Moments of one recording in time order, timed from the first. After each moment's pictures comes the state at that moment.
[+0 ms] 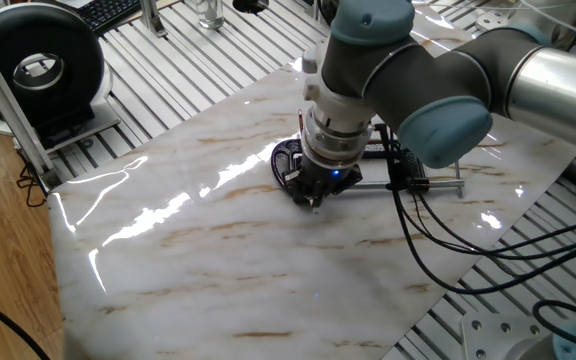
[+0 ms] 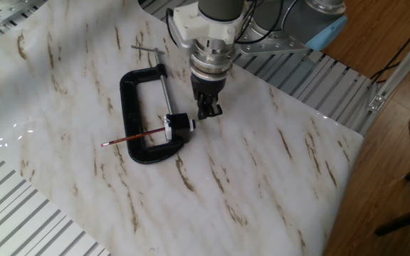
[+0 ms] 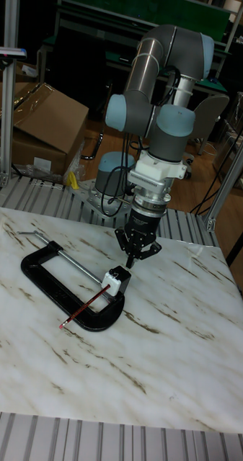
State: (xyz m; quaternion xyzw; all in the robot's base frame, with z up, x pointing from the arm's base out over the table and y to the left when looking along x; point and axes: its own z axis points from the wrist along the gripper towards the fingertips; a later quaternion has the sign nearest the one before) arm 0.431 0.070 0.057 0.26 0.96 0.02 0.07
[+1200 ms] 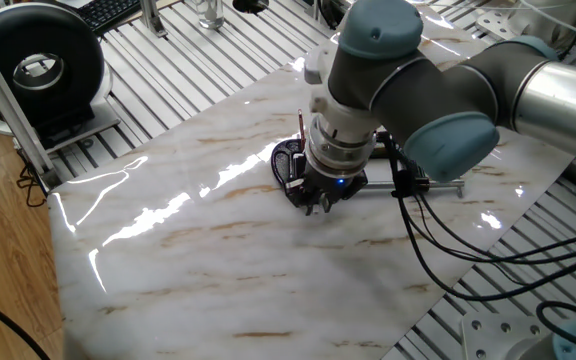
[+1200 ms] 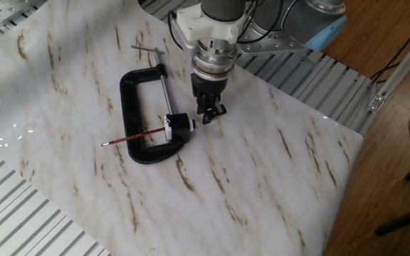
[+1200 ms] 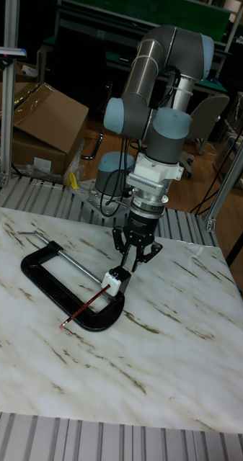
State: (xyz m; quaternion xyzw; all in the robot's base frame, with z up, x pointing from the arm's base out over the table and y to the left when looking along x) arm 0.427 0.068 0.046 0.24 0.97 0.02 0.07
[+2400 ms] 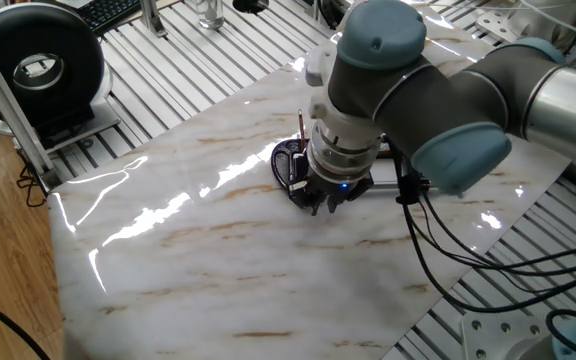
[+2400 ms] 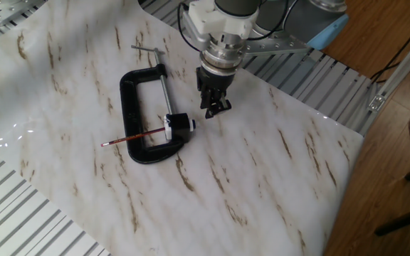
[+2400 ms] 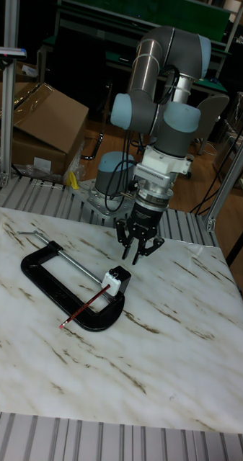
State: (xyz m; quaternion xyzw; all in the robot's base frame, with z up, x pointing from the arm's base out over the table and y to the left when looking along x) arm 0.413 0.067 0.060 0.25 0.96 0.00 0.09
